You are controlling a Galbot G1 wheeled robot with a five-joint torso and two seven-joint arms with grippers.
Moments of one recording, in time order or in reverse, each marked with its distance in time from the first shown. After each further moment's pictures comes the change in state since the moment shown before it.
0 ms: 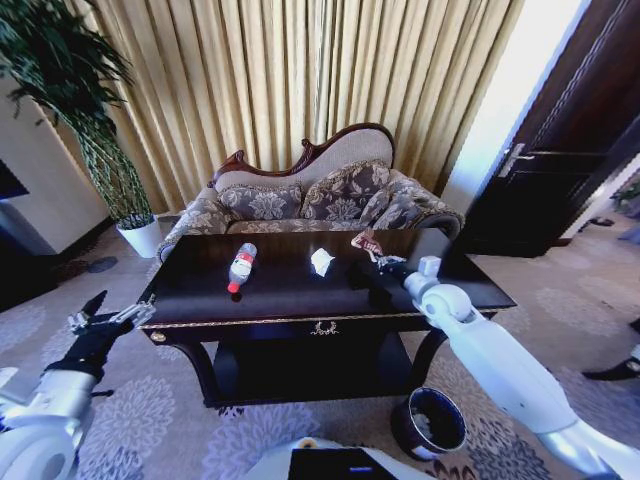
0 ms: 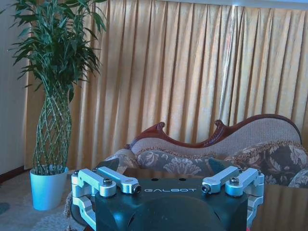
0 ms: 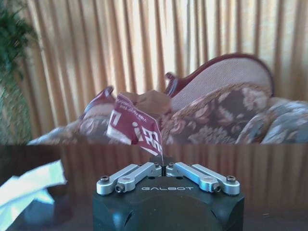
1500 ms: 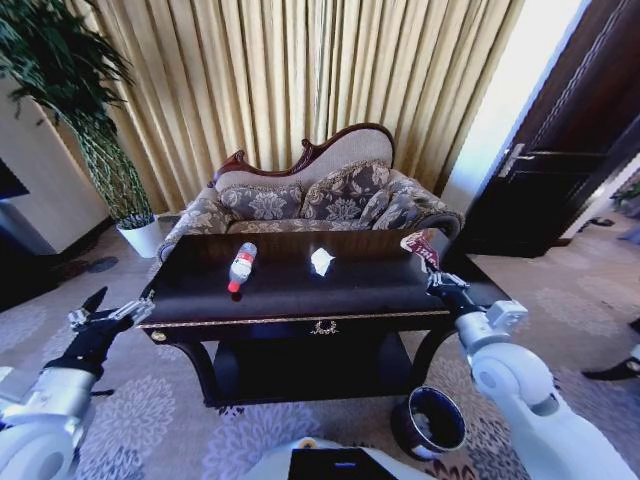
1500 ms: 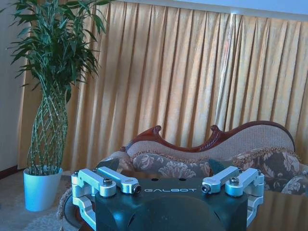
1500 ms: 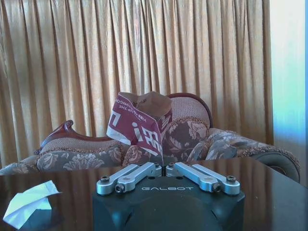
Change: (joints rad) left arm -0.008 0.006 -0.002 0.000 -0.040 -0.005 0.001; right arm -0.575 0.117 0.416 0.464 -0.123 0.063 0.149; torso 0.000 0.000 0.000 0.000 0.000
